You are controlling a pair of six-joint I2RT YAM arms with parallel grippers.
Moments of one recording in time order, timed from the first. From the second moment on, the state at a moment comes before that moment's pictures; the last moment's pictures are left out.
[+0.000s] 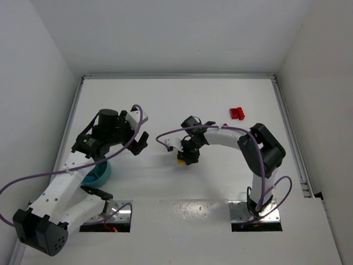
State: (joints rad) left arm -0.33 0.93 0.89 -0.60 0.33 0.34; right arm 0.70 1.86 1.06 -0.49 -0.45 -0.86
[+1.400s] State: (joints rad) left arm -0.05 1.12 0.89 -0.43 0.90 -0.36; right arm 0.80 1.72 1.38 -0.33 -0.53 -0.27
